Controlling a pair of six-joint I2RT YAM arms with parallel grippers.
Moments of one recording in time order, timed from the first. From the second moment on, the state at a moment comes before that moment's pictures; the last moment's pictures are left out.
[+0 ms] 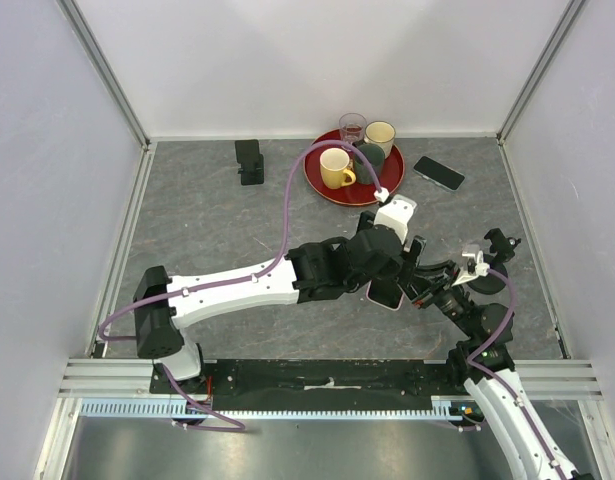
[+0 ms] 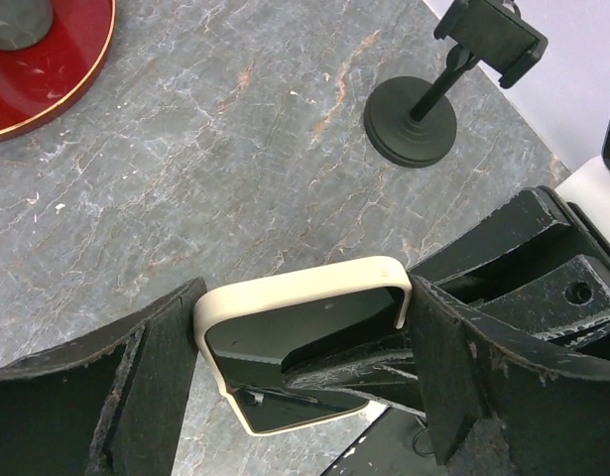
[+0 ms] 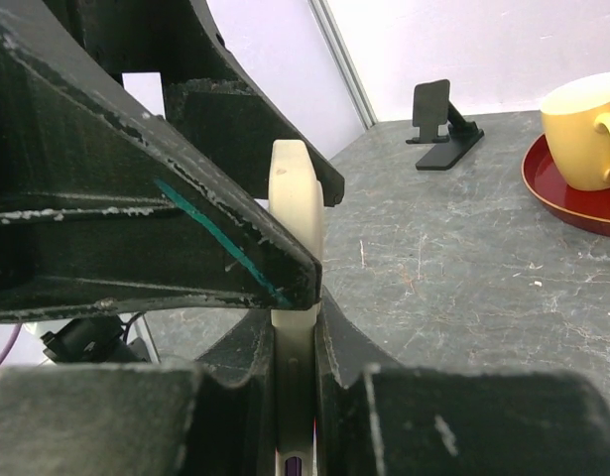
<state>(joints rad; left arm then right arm) -1.28 1.66 1.54 -0.36 -0.45 -0.44 0.29 0.17 0.03 0.50 -0.51 0.68</state>
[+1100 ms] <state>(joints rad) -1.28 1.70 1.52 -0.32 -0.50 -0.42 0.29 0.16 0.03 0.43 -0.50 0.67</state>
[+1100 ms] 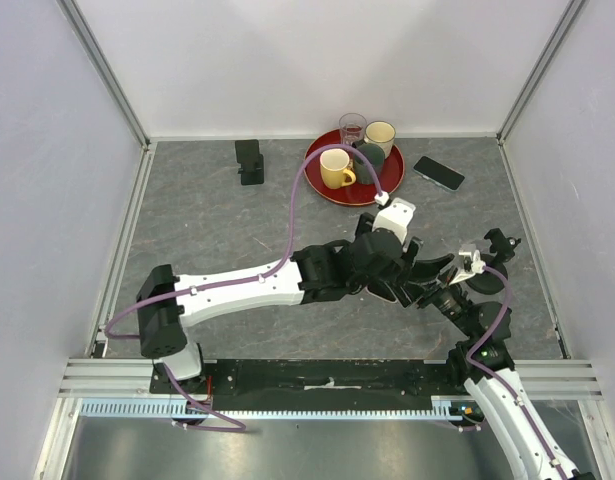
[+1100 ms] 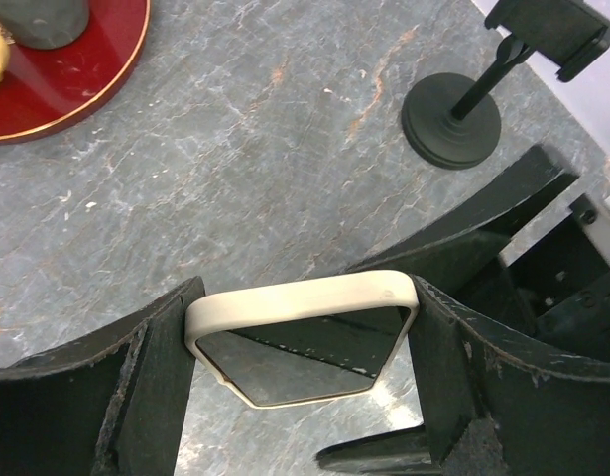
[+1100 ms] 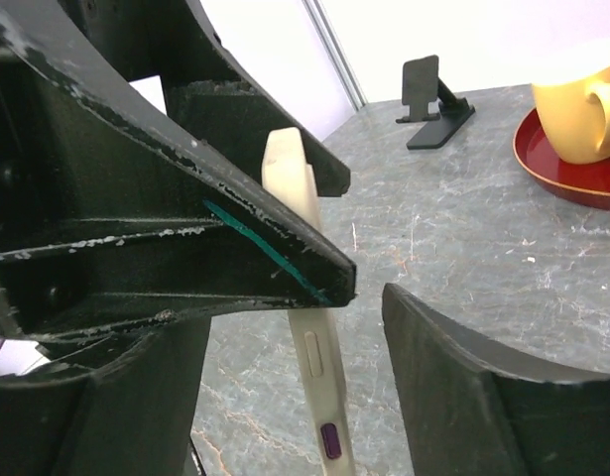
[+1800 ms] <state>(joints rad) -0.64 1.40 1.25 -0.19 -0.44 -0.27 0.29 0.15 0.03 0.44 -0.47 0.67</state>
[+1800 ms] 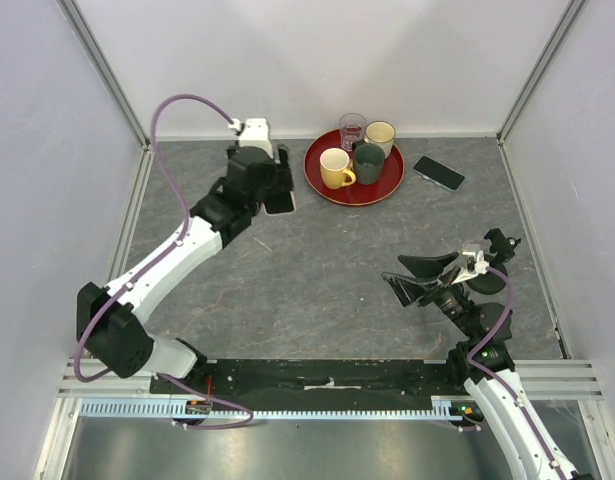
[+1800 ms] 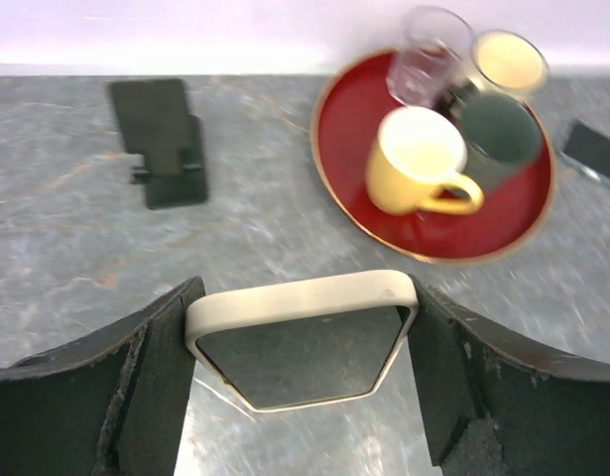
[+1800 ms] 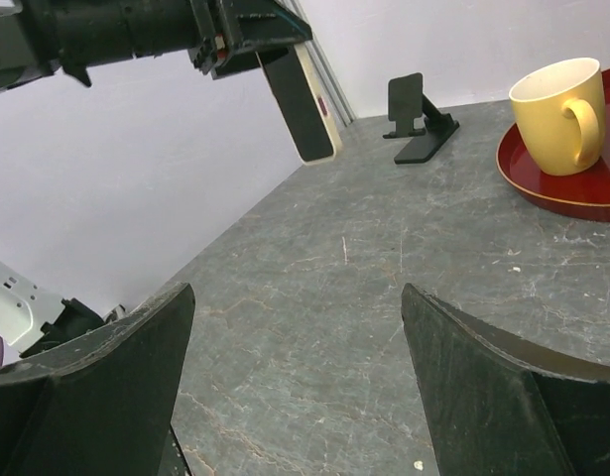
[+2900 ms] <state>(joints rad) -0.23 2.10 1.77 0.06 -0.26 0.03 0.29 0.28 0.03 0.49 -0.44 0.66</state>
